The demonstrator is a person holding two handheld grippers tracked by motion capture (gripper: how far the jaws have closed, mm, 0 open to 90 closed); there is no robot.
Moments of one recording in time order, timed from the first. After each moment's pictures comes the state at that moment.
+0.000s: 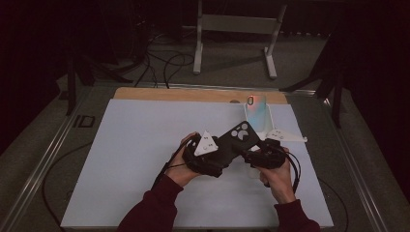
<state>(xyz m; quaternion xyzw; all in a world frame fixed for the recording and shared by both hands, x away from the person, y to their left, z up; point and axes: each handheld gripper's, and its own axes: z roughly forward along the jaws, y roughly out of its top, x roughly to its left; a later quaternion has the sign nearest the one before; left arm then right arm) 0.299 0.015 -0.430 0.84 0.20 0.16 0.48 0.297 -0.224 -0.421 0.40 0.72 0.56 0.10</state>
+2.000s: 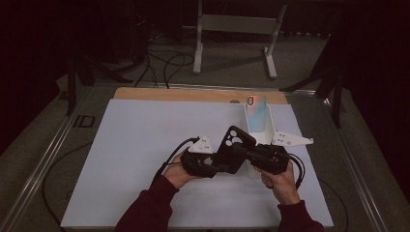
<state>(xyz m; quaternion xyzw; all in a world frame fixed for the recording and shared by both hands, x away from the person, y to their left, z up) 0.306 0.023 -0.448 0.86 0.16 0.02 0.48 0.284 -0.227 -0.405 0.28 0.73 0.62 0.06</state>
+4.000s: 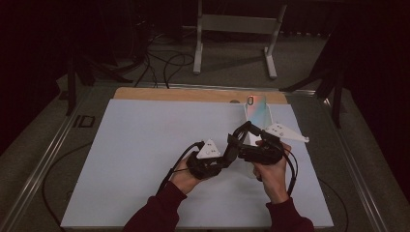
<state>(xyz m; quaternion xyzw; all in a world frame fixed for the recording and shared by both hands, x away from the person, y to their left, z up) 0.295 0.008 -0.451 0.84 0.21 0.07 0.49 0.290 -0.203 -0.390 0.41 0.68 0.58 0.18</state>
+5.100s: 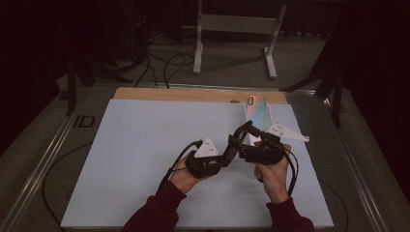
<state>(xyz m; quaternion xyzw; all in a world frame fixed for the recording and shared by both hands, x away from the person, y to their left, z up) 0.296 0.012 -0.450 0.84 0.21 0.07 0.50 0.291 -0.205 -0.392 0.42 0.68 0.58 0.16</state>
